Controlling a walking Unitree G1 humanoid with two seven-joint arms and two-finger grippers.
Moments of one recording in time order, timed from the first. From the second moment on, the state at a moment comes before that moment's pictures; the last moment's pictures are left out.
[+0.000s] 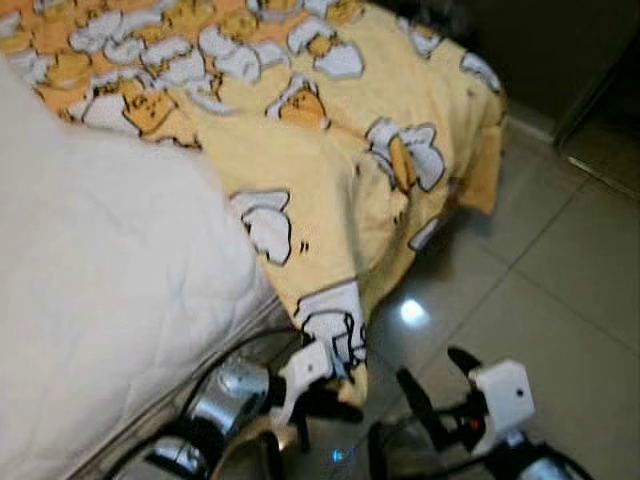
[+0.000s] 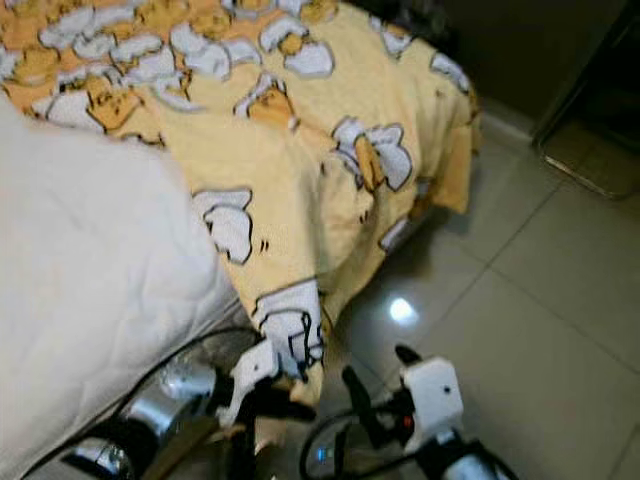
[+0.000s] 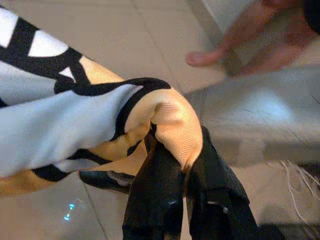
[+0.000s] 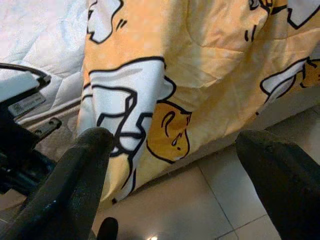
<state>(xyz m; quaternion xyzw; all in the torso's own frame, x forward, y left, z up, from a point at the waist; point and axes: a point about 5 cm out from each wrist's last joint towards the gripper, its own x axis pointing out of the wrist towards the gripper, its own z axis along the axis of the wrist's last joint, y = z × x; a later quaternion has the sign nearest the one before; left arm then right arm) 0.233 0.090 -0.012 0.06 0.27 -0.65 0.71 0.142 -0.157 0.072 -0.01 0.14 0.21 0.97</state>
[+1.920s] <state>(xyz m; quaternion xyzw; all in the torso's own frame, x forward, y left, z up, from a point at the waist) 0.212 0.030 -0.017 0.16 0.24 -0.71 0.64 0.138 -0.148 0.064 0.00 0.16 0.23 0.96</state>
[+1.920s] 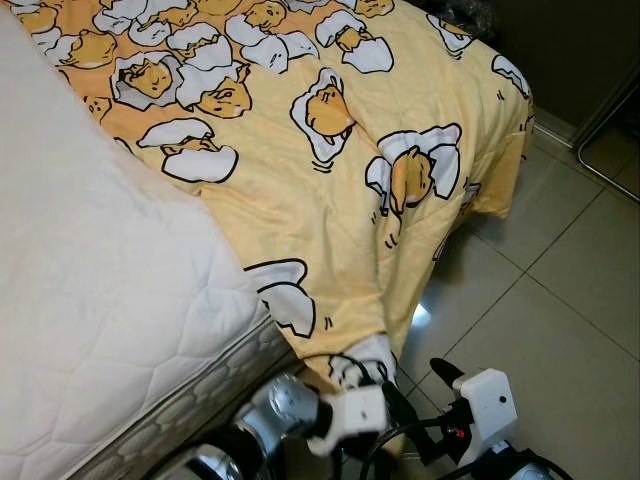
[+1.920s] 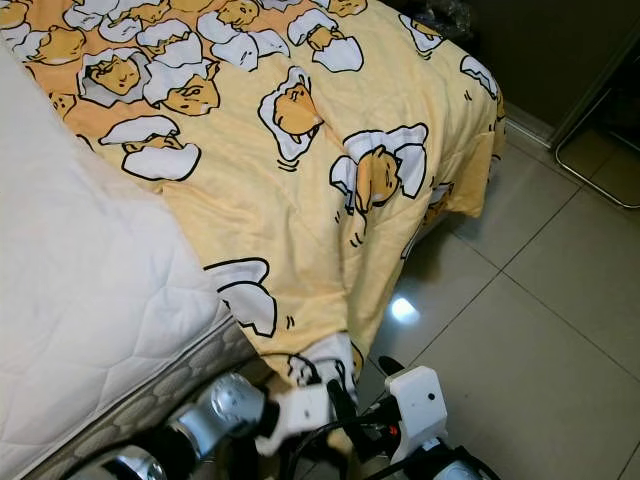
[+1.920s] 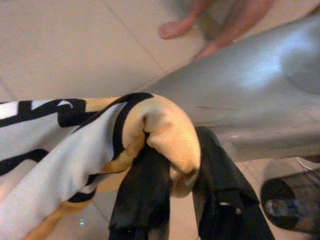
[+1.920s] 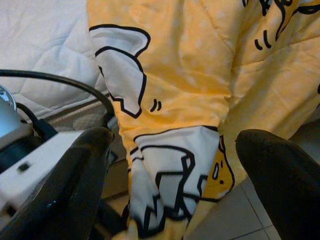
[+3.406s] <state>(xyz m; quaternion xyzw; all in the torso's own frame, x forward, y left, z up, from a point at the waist) 0.272 0.152 0.044 -0.12 0.07 -0.12 0.98 0.192 -0.162 0.074 -0.01 0.08 0.14 0.99</state>
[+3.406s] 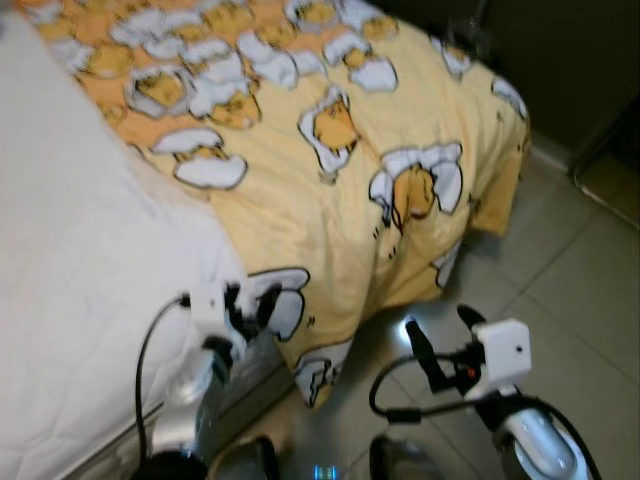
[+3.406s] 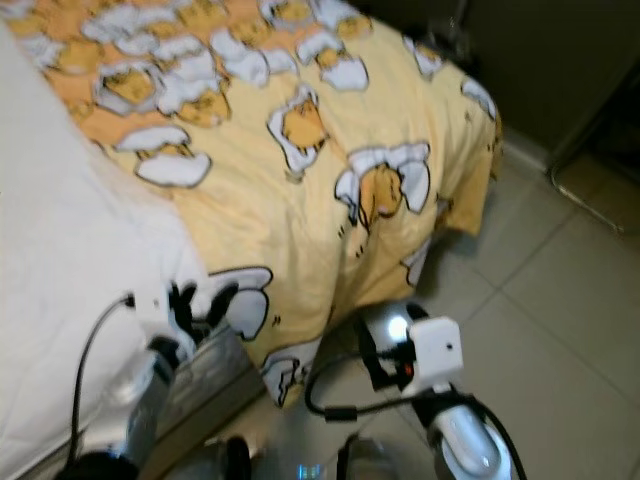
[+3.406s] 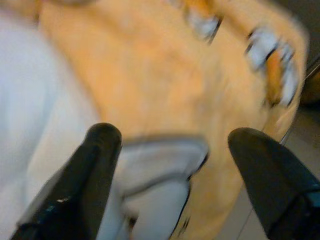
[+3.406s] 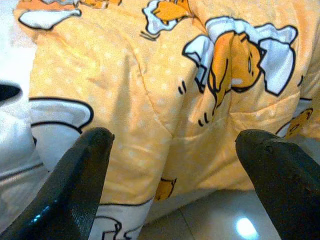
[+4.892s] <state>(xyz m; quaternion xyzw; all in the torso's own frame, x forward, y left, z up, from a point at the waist) 0.323 0.160 0.064 -0.07 0.10 -0.02 0.99 0.223 -0.152 0.068 -0.02 0.06 0.13 0.99</state>
